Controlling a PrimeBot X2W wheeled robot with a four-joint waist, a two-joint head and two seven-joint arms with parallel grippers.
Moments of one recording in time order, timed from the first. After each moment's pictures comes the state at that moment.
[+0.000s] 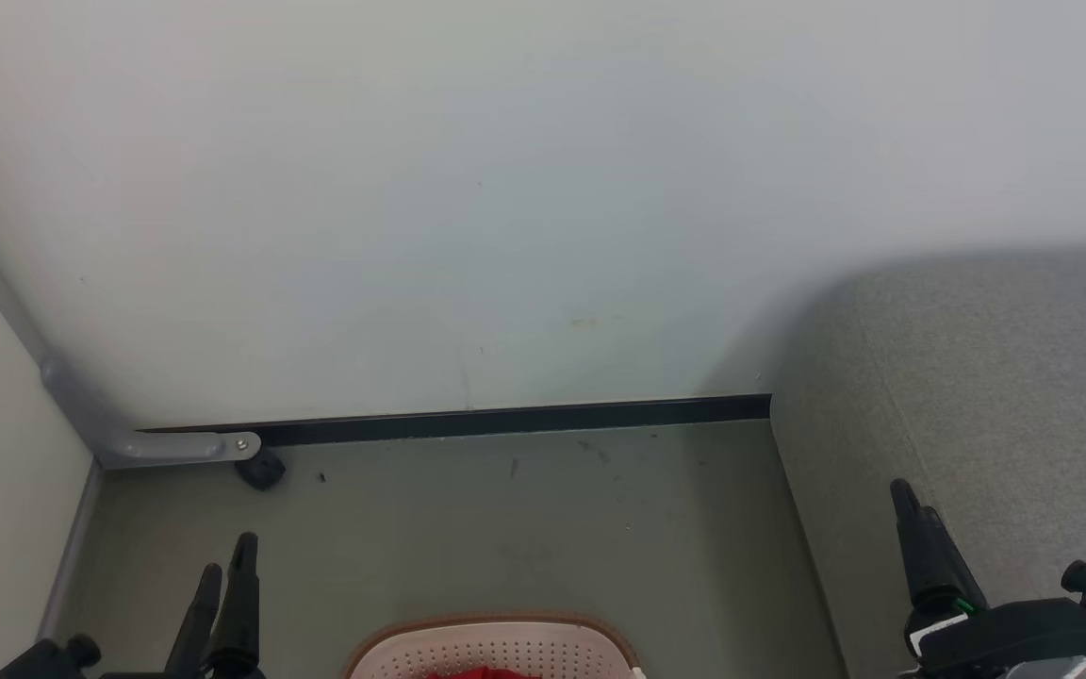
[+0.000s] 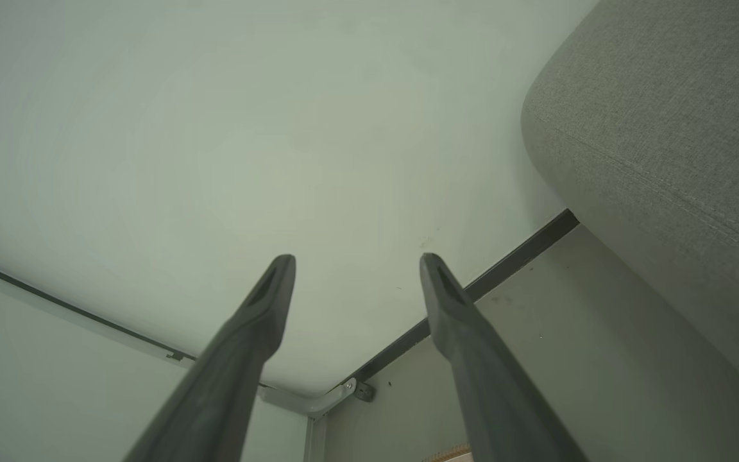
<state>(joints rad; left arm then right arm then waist) -0.04 0.14 -0.08 0.17 -1.13 -0.06 -0.07 -0.14 -0.17 0.18 0.23 1.10 0.08 -0.06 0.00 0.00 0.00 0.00</state>
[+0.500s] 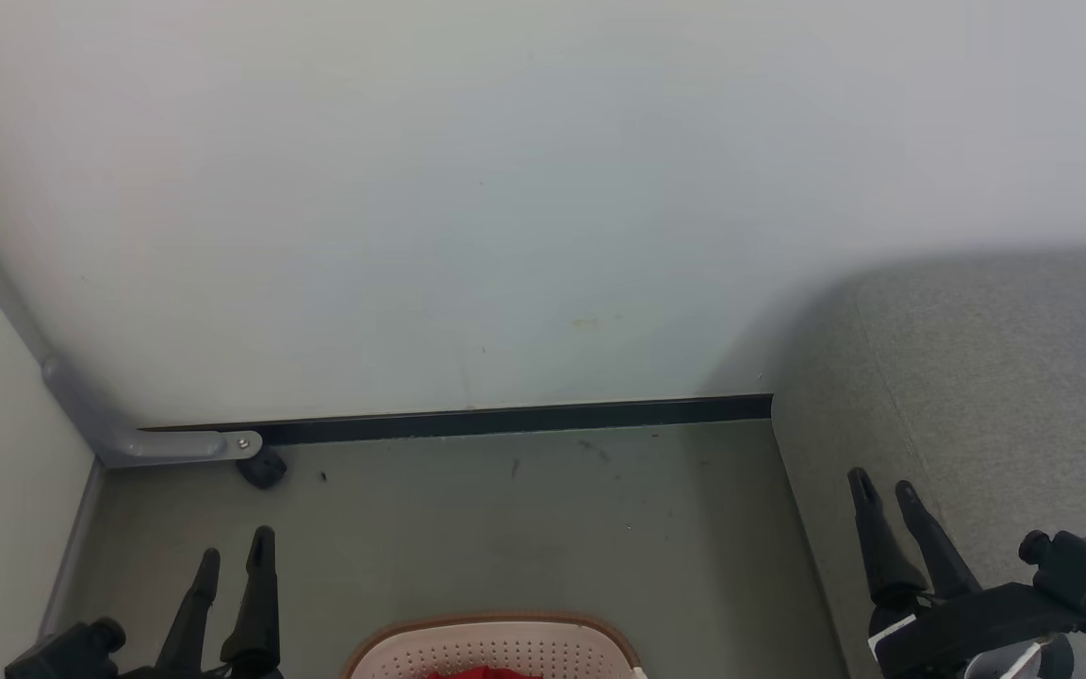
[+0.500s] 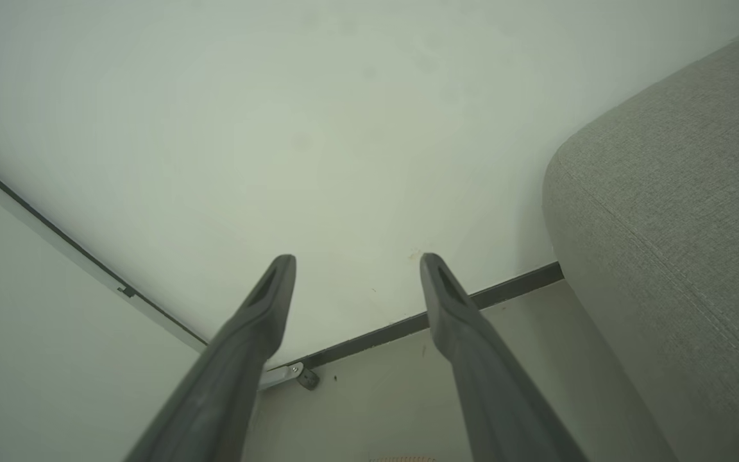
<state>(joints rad) -0.04 0.18 -0.15 0.14 -0.90 0.00 -0.13 -0.18 -0.23 0.30 0.20 0.87 0.03 -0.12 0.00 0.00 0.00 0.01</state>
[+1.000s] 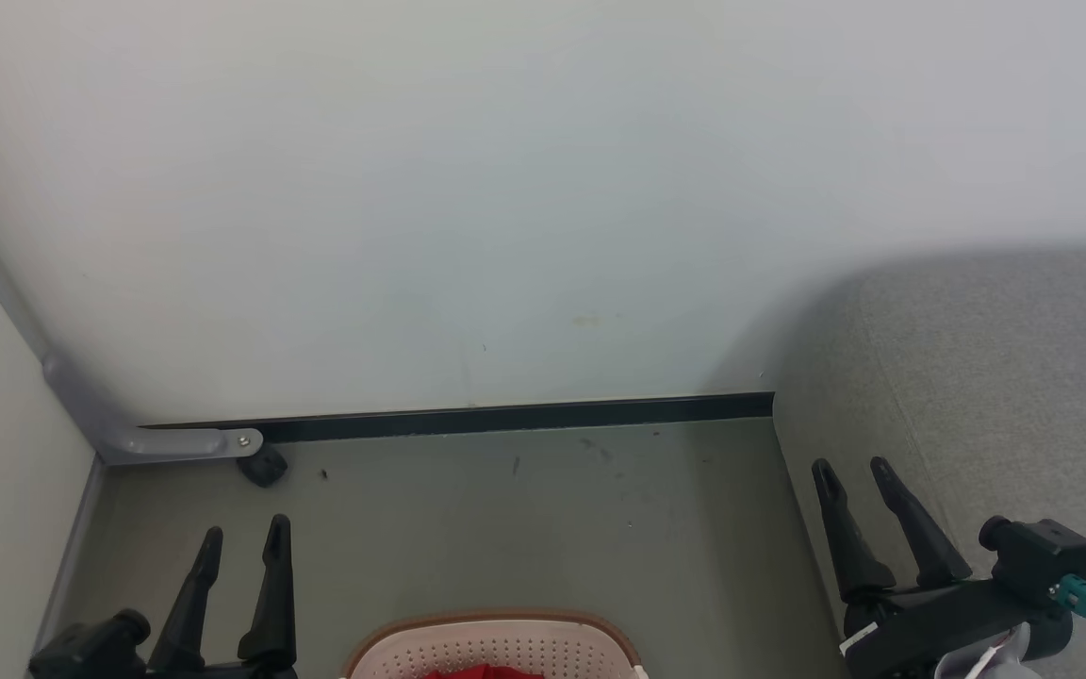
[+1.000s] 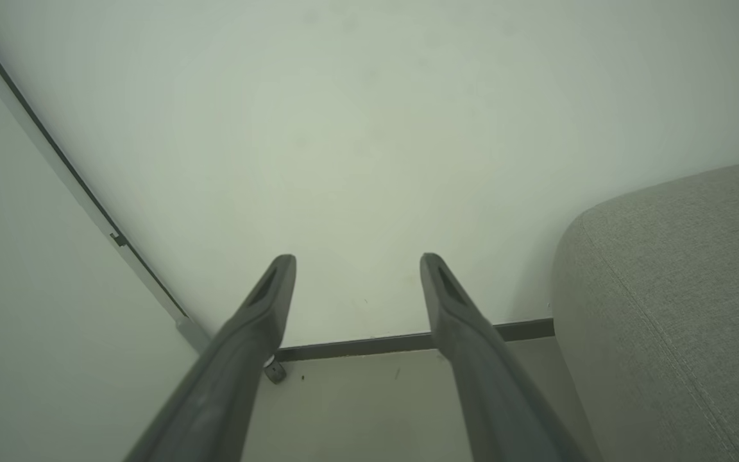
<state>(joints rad) -0.04 0.20 -0.19 0.09 -0.71 0.03 -0.18 -0.21 -0.27 0.39 0.18 0.69 0.00 -0.18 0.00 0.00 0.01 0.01</state>
